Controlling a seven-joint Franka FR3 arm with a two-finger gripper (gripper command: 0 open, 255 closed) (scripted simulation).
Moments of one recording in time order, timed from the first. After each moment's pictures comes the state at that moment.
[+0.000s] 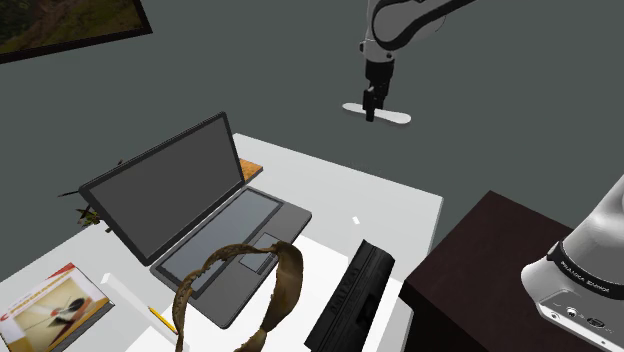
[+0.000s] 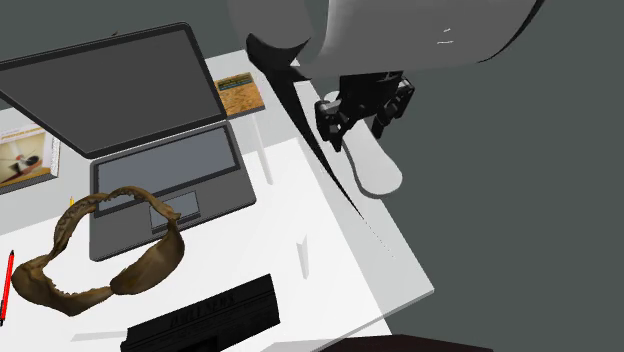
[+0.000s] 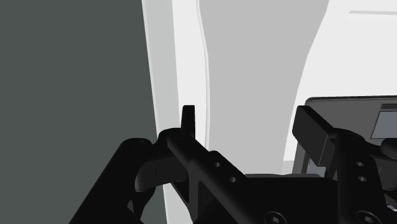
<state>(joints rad) 0.01 0.12 0.02 -1.95 -0.03 2.06 -0.26</state>
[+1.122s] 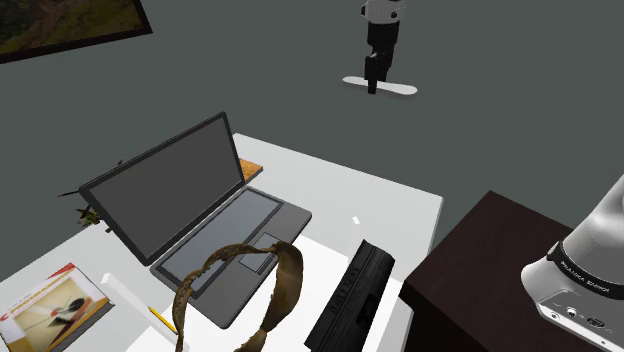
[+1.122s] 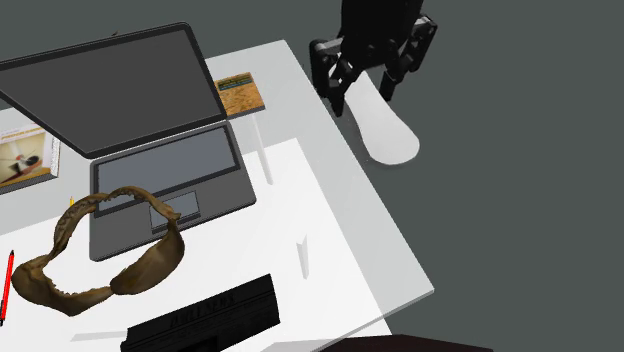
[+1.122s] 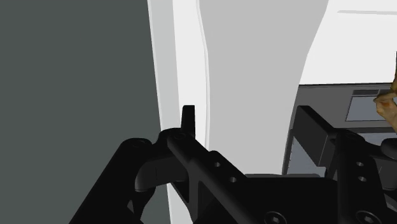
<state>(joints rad) 0.01 0.07 0.03 -1.79 -0.02 1.85 -0.26</state>
